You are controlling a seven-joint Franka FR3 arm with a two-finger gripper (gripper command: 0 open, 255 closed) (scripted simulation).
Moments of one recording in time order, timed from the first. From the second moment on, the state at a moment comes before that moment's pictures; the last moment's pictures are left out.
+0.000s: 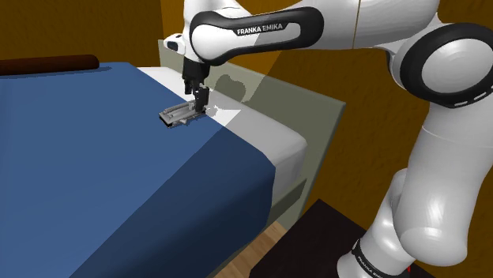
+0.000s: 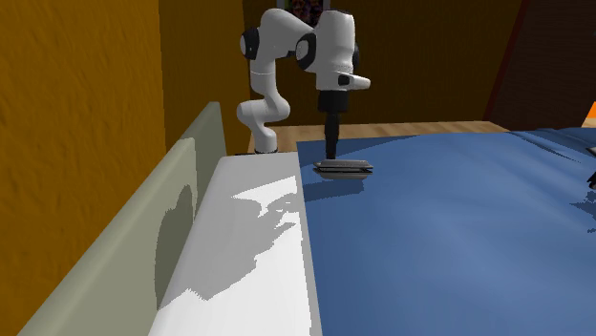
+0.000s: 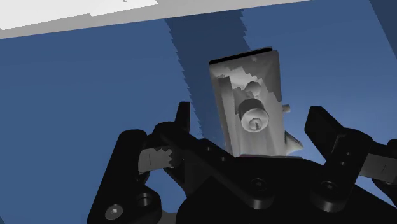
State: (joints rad) arm 0.26 0.16 0.08 -1.63 -0.19 2.05 -0.99
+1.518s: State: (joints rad) arm 0.26 0.17 0.08 -1.64 -0.19 2.07 -1.00
